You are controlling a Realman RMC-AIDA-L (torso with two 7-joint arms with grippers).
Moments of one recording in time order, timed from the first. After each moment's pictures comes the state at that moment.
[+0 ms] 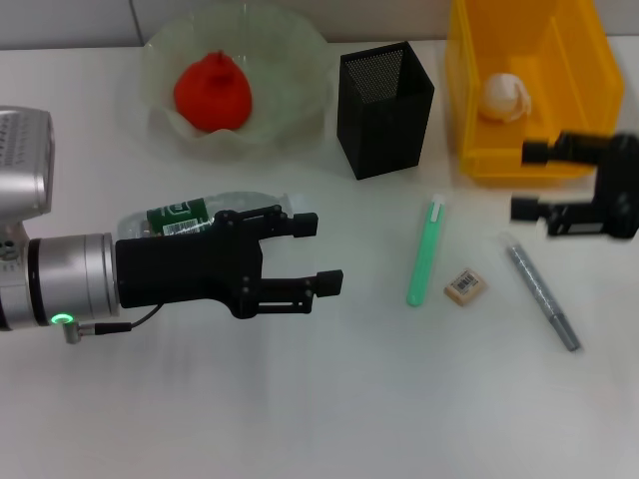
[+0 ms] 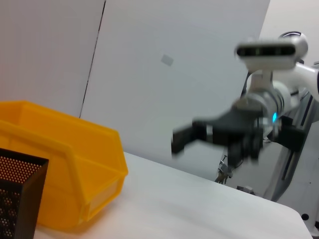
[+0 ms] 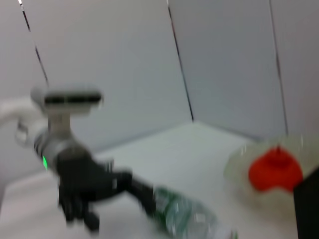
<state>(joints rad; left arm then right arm) -0.50 -2.02 1.20 0.44 1.50 1.53 -1.19 0.49 1.92 -0.75 -0.64 -1.86 -1.71 1.37</state>
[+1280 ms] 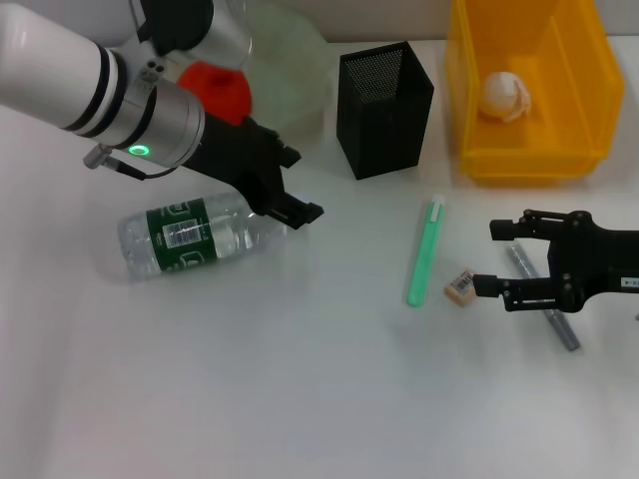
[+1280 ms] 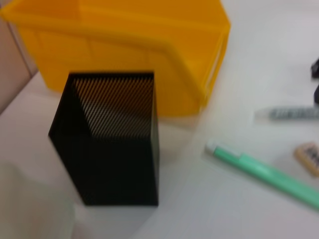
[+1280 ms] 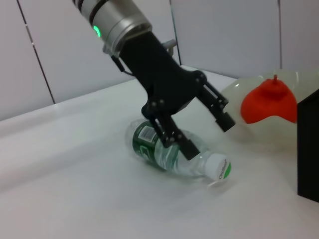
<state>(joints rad) -0.81 -2.07 1.22 0.85 2.31 1.25 -1.82 0.45 2.01 -0.73 -0.62 -2.03 -1.57 1.25</state>
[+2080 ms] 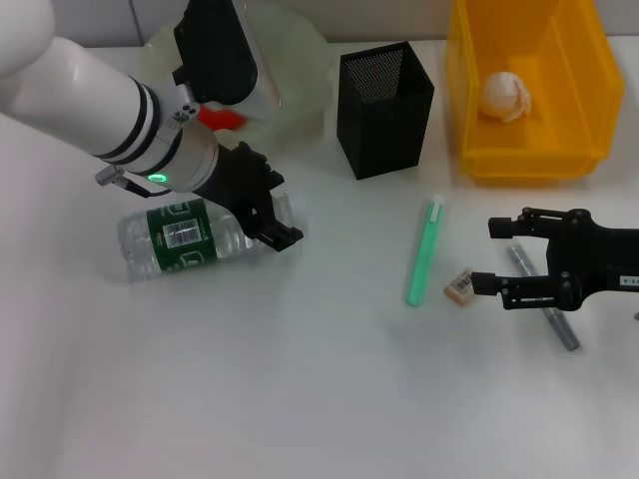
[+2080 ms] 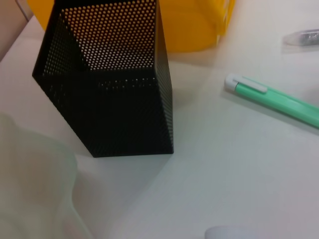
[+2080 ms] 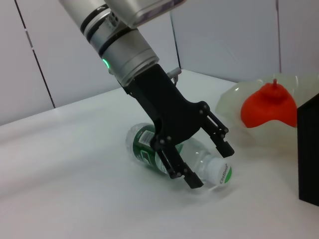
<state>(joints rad) -0.82 -2.08 1.40 0.79 2.39 1.08 -1.88 0.45 2.02 -0.73 -0.62 -2.03 -1.58 1.25</state>
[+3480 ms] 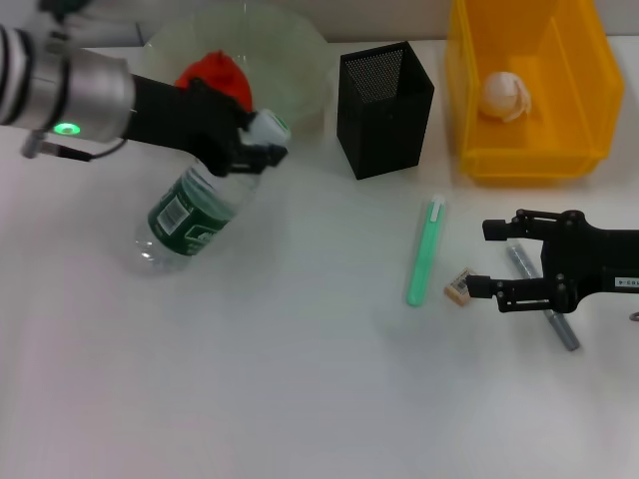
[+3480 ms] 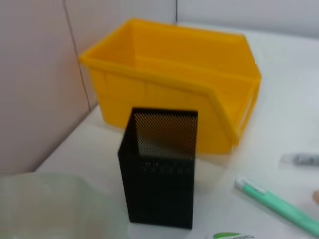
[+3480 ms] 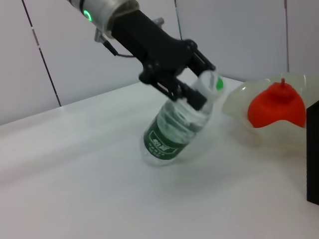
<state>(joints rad) -0.67 -2.06 1.06 1.04 2.21 1.35 -1.79 0.46 2.02 -0.73 -0.62 -2.04 -1.58 1.25</state>
